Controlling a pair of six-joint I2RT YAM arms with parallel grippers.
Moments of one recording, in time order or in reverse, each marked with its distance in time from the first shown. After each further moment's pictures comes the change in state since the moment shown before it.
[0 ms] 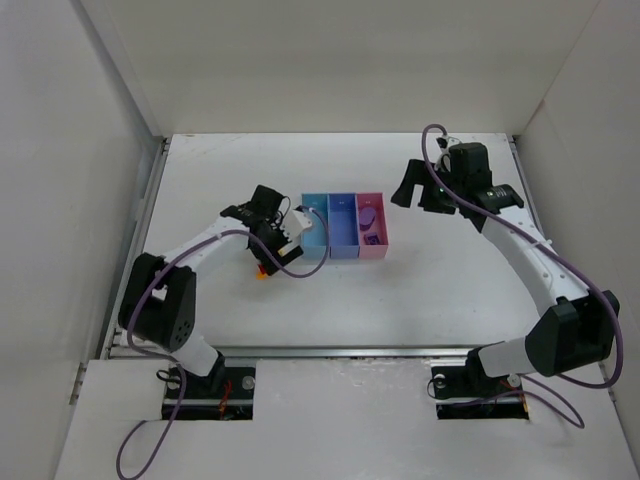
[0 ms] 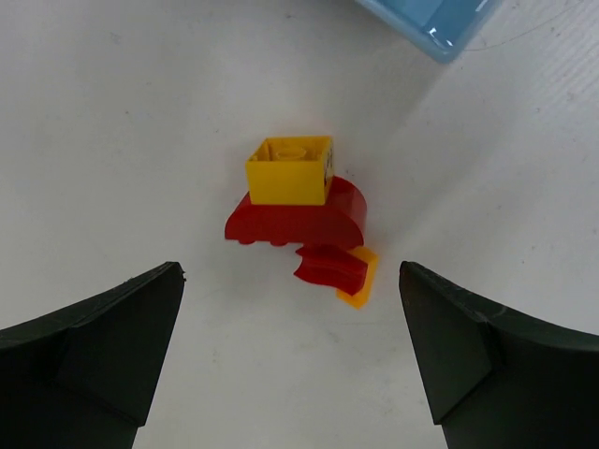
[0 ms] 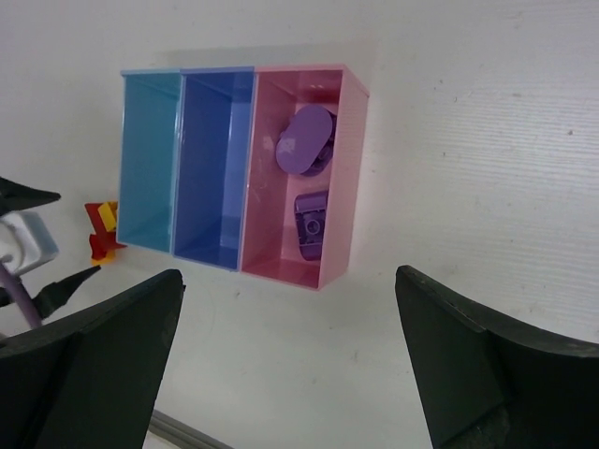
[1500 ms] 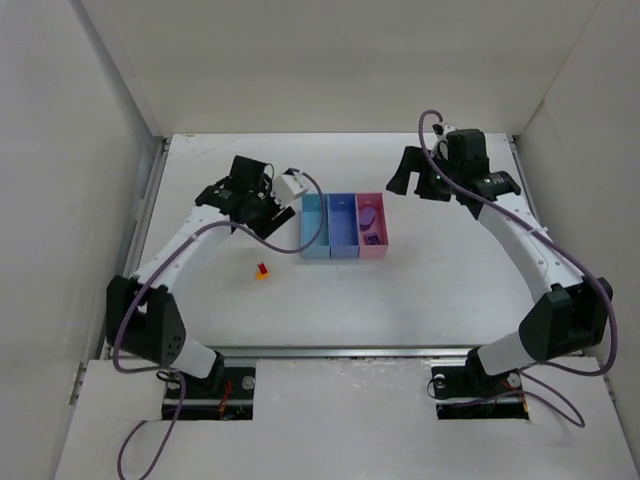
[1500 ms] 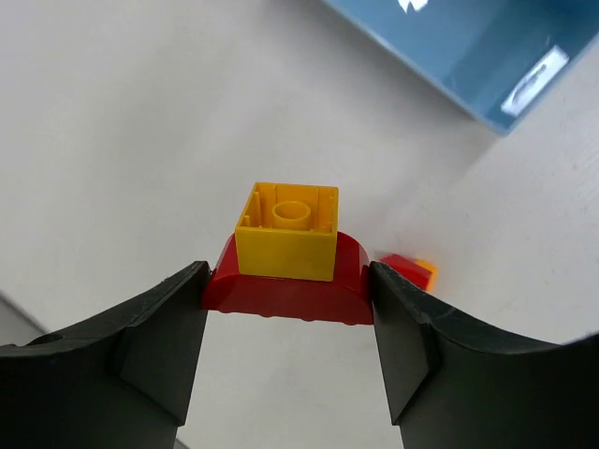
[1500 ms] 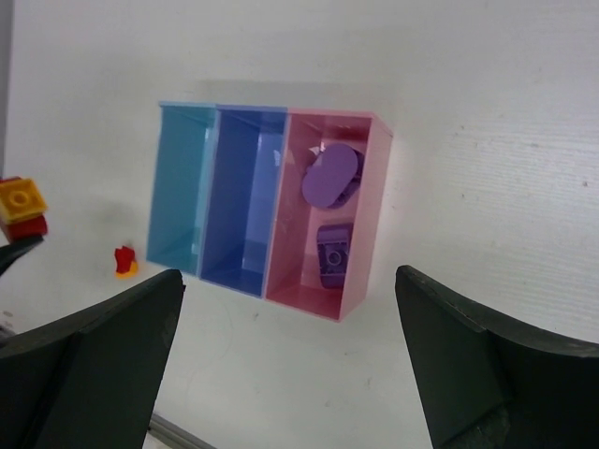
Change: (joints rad) left arm 0.066 -0.028 0.171 -0.042 0.056 0.018; right arm 0.002 0.081 0.103 -0.007 -0.020 -0.003
